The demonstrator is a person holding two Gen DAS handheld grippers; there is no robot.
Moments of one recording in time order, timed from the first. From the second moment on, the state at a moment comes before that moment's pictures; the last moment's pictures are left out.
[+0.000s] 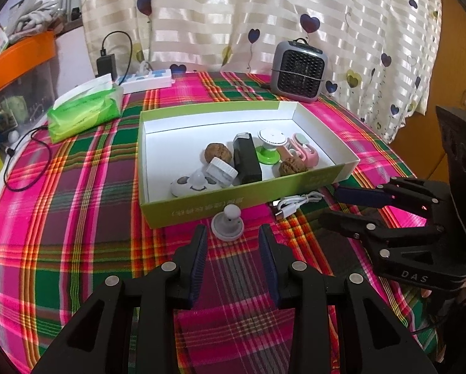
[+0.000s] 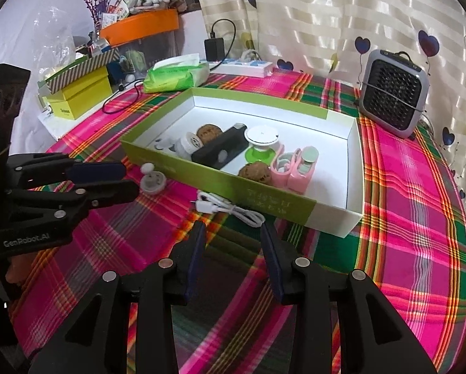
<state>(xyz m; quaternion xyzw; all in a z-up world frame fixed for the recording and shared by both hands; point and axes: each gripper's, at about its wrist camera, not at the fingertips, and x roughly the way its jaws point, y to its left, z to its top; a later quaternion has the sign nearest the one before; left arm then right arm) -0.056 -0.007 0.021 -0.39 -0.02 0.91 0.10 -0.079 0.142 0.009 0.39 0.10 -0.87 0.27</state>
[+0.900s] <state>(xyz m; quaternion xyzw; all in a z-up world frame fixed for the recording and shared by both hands) -0.061 -0.007 0.016 -0.40 -0.02 0.91 0.11 -0.084 0.119 0.001 0.41 0.14 -0.84 0.33</state>
